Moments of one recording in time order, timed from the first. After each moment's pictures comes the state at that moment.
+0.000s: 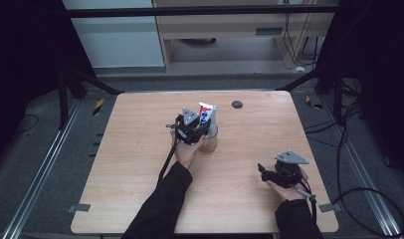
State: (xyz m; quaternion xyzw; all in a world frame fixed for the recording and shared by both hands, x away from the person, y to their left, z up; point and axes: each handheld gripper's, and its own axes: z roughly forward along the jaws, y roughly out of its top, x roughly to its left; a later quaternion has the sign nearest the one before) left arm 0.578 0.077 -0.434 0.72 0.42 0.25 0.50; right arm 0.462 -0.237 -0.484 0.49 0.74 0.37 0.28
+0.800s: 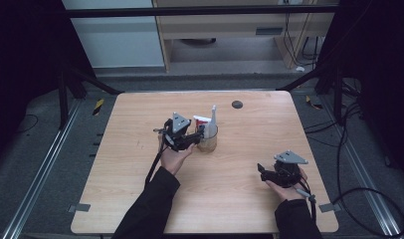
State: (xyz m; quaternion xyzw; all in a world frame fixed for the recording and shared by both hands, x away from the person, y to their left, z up) left arm 0.541 0.111 -0.408 0.74 0.38 0.27 0.48; right arm 0.463 -0.235 -0.485 0.49 0.74 0.37 0.28
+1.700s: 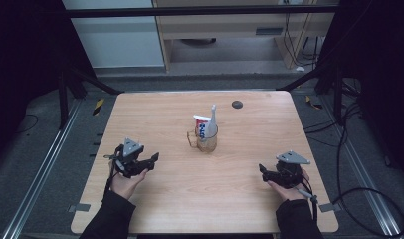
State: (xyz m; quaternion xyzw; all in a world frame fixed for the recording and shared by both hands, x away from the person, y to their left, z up) left arm 0.484 0.245 -0.453 0.77 0.45 0.26 0.38; right arm 0.460 -0.240 -0.482 0.50 0.73 0.37 0.28
